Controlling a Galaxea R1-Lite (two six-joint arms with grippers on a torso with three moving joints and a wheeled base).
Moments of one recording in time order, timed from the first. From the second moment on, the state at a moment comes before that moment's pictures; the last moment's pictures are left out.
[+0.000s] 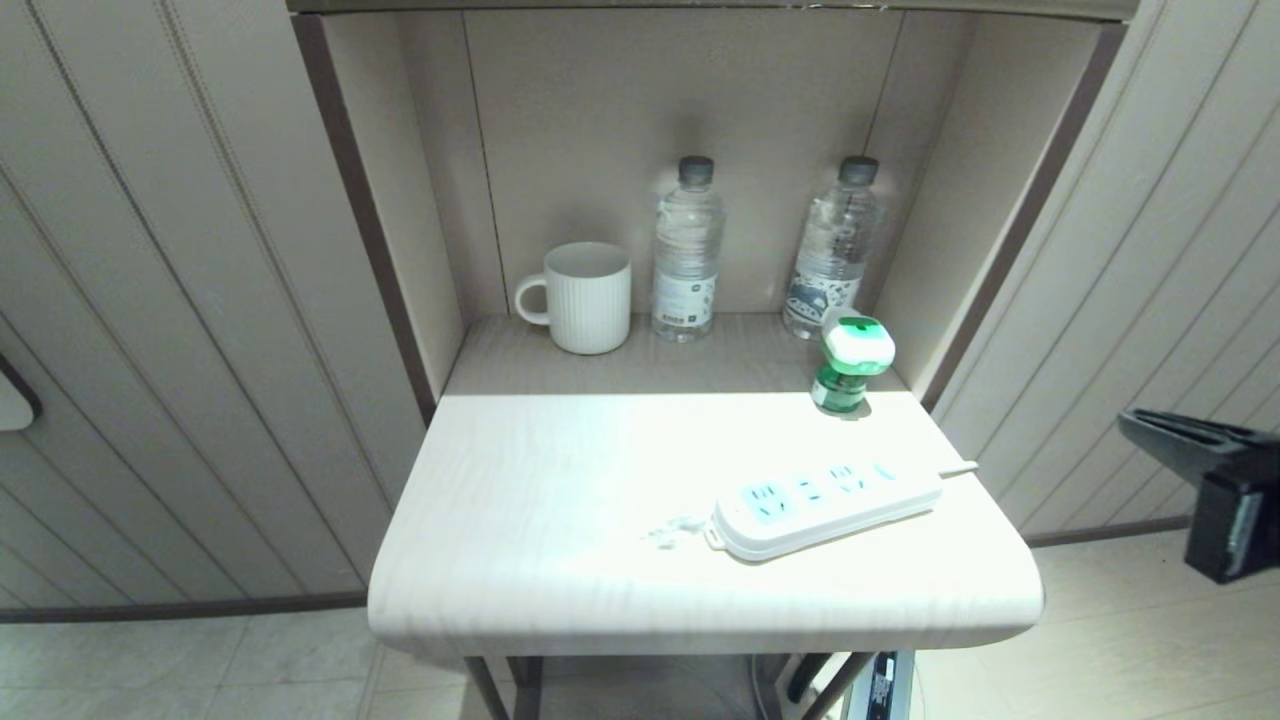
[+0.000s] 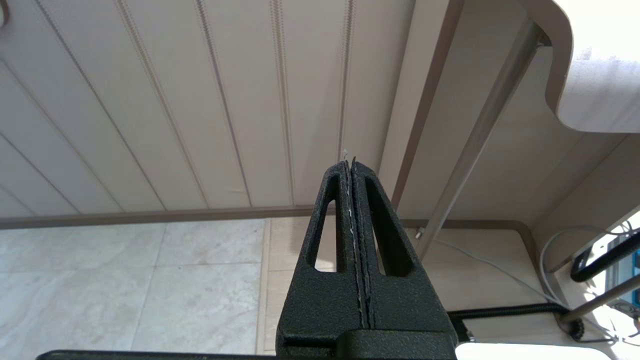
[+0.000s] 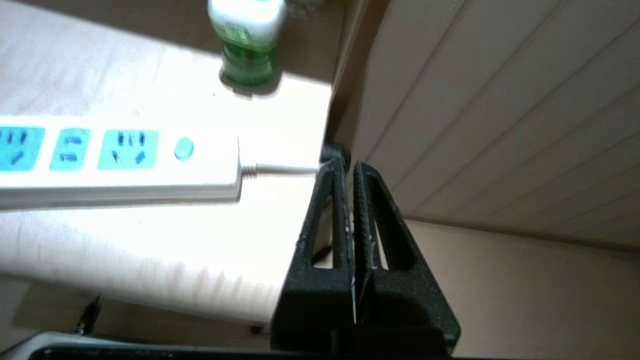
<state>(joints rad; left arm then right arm) 0.00 0.00 -0.04 0.12 -0.01 0.00 0.52 0.96 -0.71 -0.07 -0.46 -0.07</state>
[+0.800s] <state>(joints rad) 0.00 0.00 -0.04 0.12 -0.01 0.00 -0.07 0.34 -0.38 0.39 -0.34 0.03</state>
